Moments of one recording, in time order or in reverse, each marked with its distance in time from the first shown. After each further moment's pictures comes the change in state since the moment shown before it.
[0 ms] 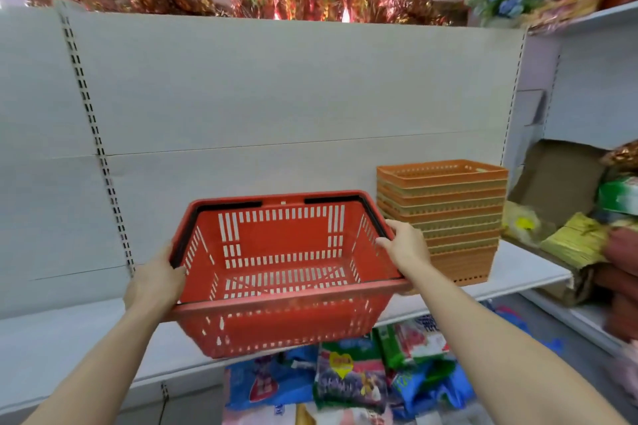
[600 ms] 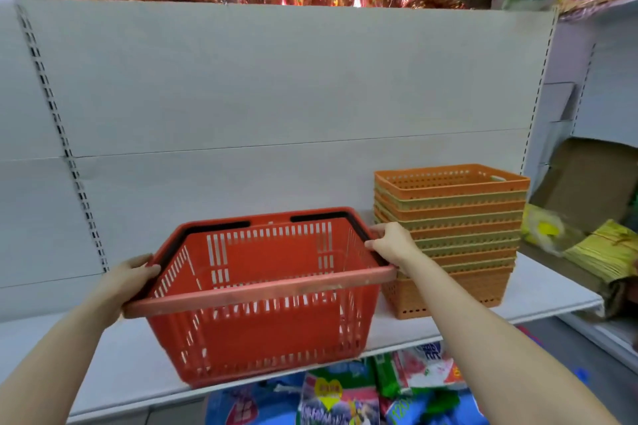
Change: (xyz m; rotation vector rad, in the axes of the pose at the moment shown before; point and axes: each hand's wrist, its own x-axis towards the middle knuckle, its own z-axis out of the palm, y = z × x) left_hand 0.038 0.020 0.009 -0.494 -0.184 -0.229; right_hand 0.086 0.014 0.011 0.166 -0.259 0.084
